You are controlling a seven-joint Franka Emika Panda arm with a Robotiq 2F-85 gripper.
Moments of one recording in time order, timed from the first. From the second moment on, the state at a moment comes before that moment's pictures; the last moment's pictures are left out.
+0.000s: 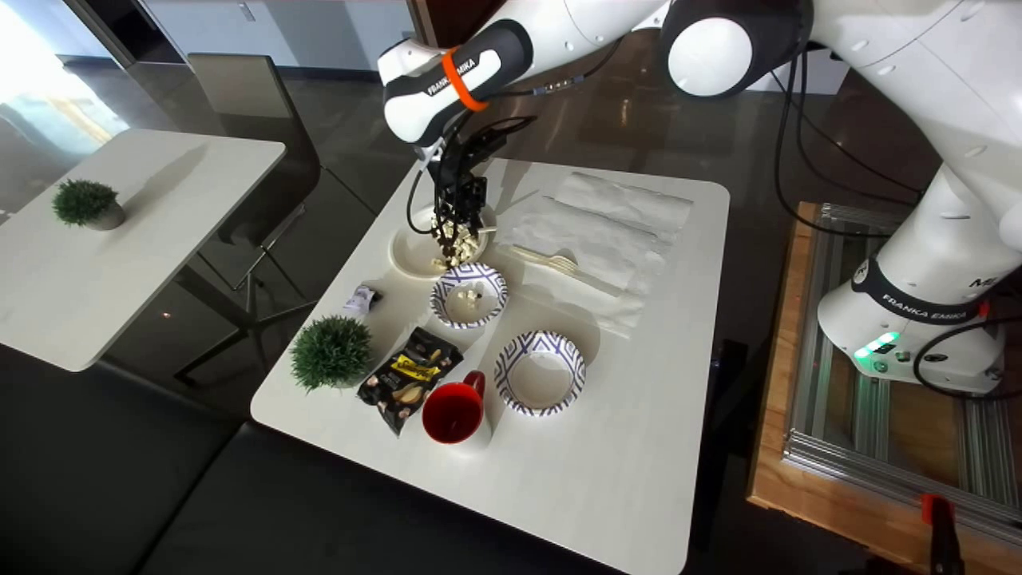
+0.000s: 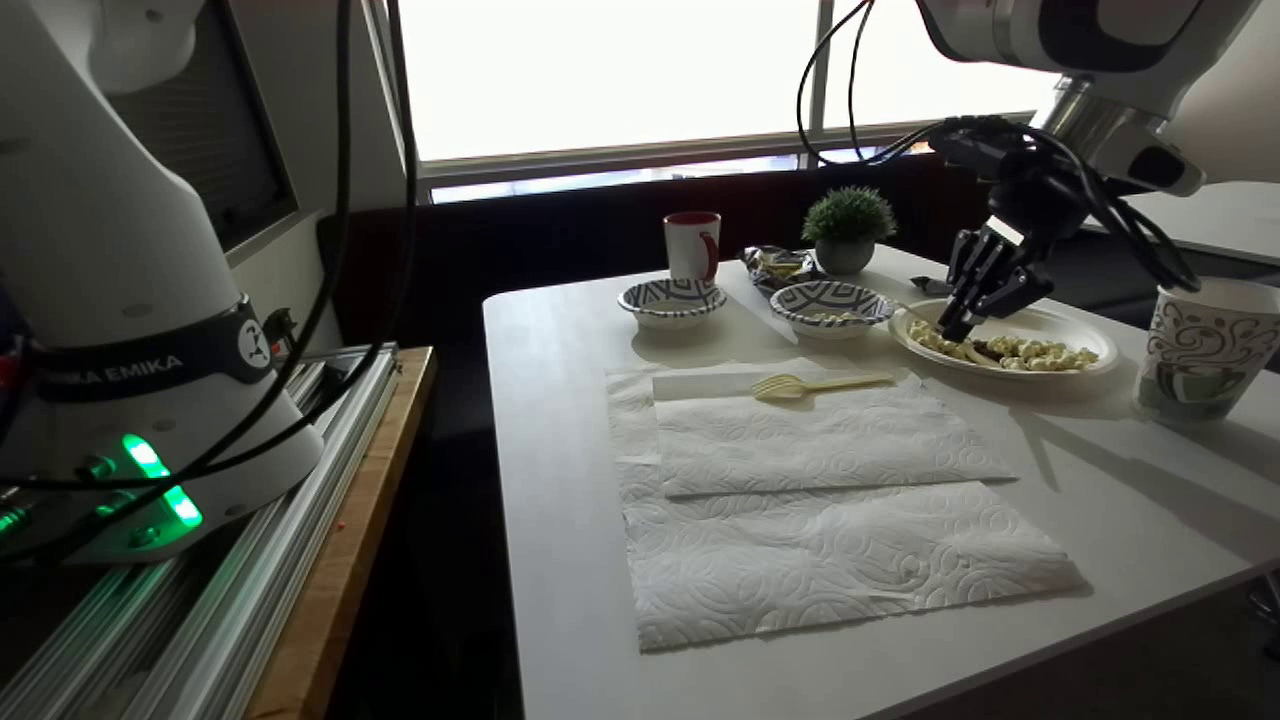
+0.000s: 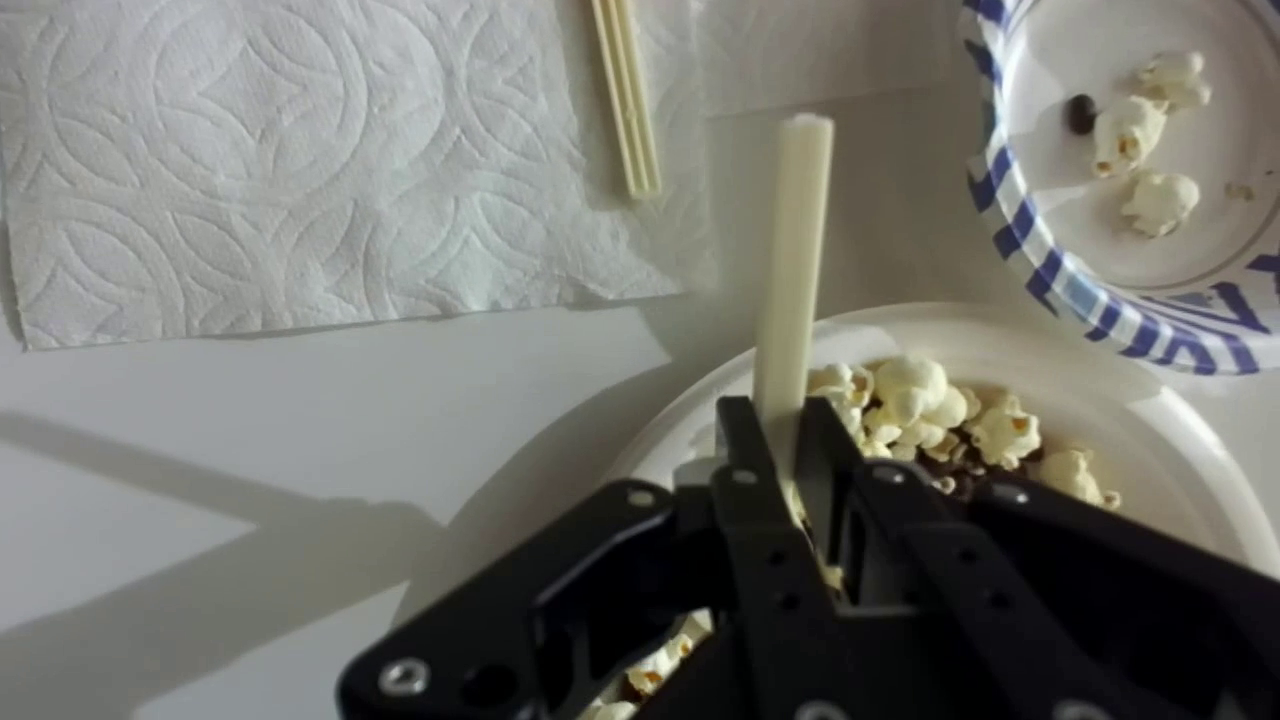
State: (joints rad) arm -0.02 1.01 0.01 -1.09 0.14 1.81 0.18
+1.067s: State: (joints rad) arm -0.03 1.03 0.04 -1.08 0.16 1.99 0.15
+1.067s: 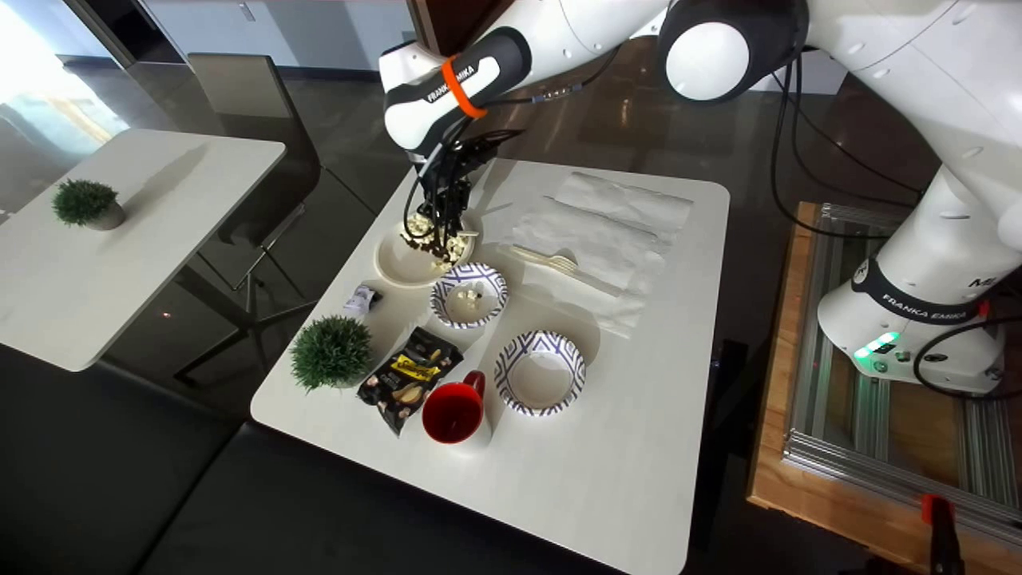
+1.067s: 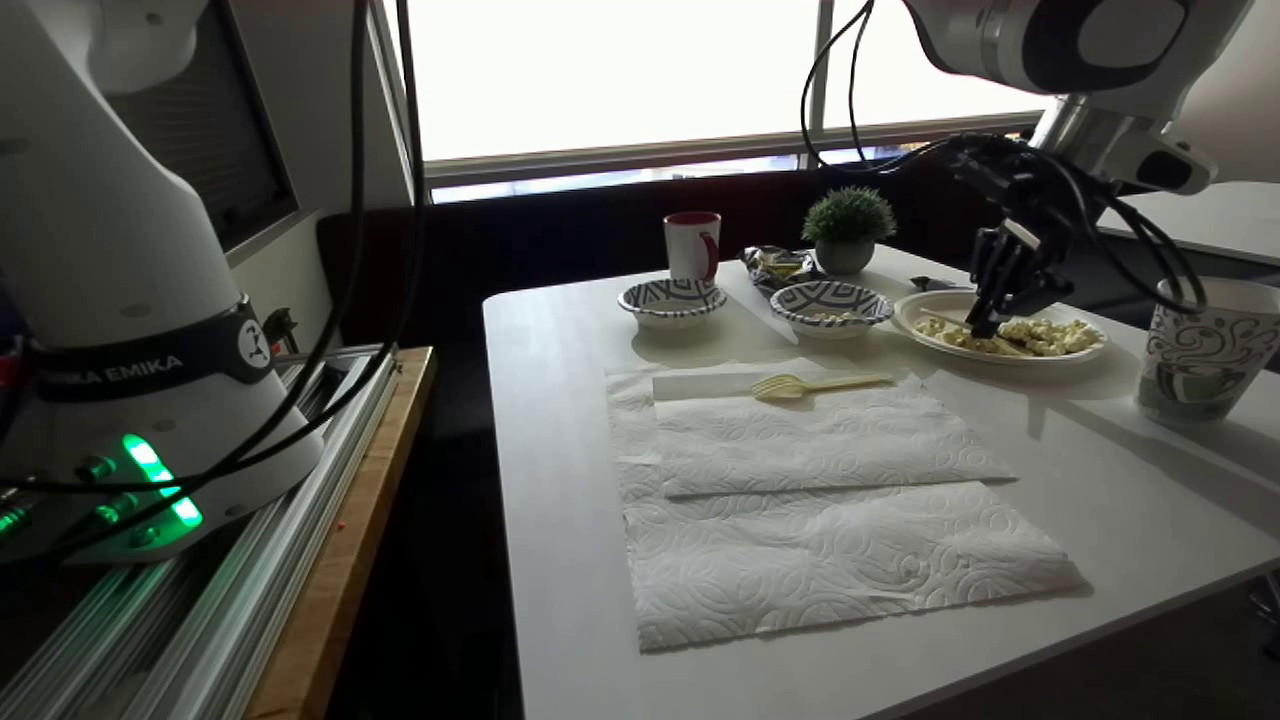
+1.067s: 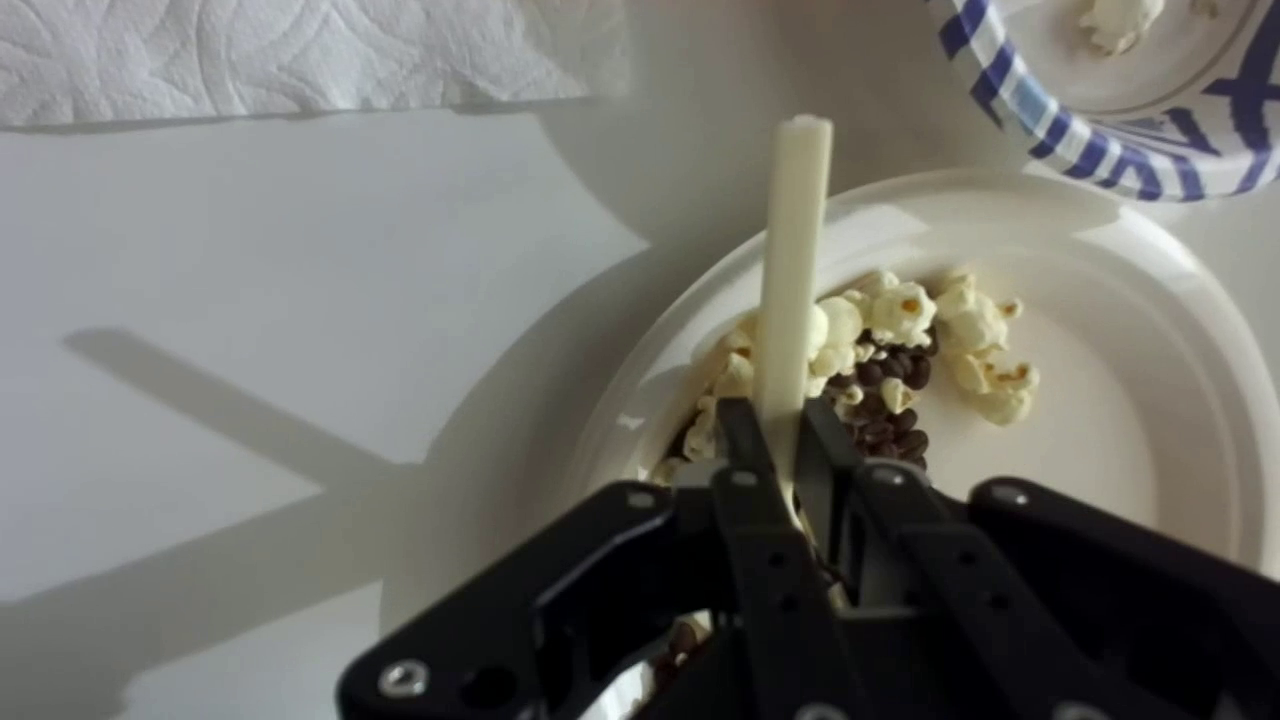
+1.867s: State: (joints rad) arm -0.05 0.94 0.05 -1.13 0.21 1.92 0.15
